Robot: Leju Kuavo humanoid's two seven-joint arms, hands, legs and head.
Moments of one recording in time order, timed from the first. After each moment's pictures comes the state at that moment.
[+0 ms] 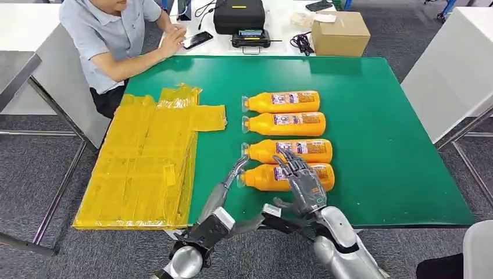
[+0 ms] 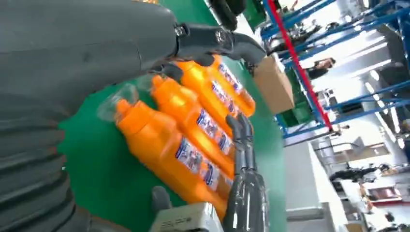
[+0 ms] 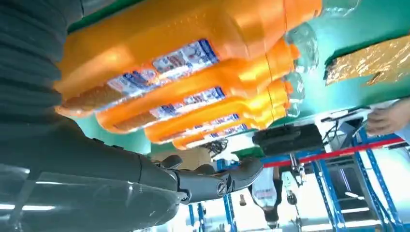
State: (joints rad) left arm -0.17 -0.26 -0.57 -1.12 -0.34 0.38 -0.40; right arm -0.17 -0.14 0.50 -1.25 0.93 -0.36 -0.31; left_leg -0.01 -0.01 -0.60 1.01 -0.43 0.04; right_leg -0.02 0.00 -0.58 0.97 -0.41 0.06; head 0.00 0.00
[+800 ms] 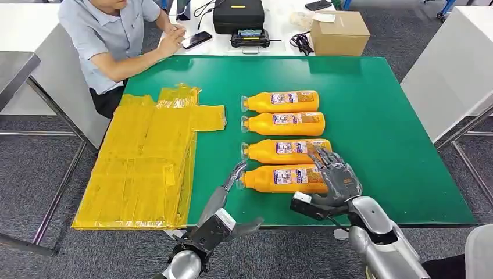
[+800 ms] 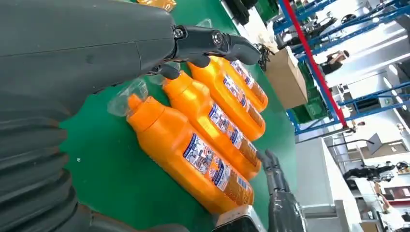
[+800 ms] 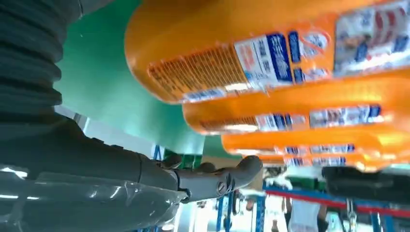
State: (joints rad) left arm -0.14 -0.25 -0.57 -1.15 -0.34 0.36 -0.37; right arm -0.19 -0.34 0.43 -1.29 0.96 -0.12 -0.19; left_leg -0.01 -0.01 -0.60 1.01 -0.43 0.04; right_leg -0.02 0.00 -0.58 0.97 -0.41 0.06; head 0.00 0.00
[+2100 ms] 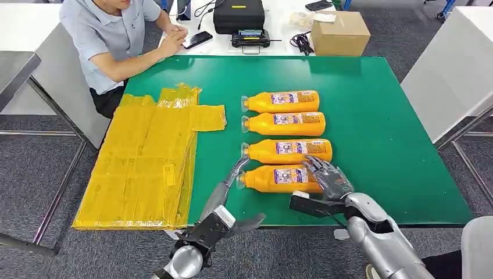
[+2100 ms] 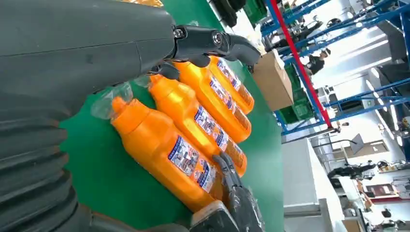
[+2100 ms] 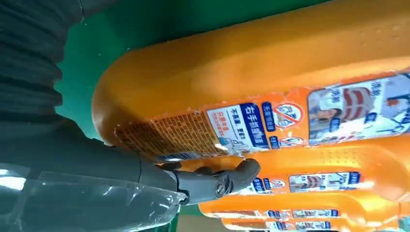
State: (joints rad) left arm -0.17 -0.26 -0.58 -1.13 -0.31 0.36 -0.41; right arm -0.29 -0.33 0.50 -1.11 0.78 0.01 -0.28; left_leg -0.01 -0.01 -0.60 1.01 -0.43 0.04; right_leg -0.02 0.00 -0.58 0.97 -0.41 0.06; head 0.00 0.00
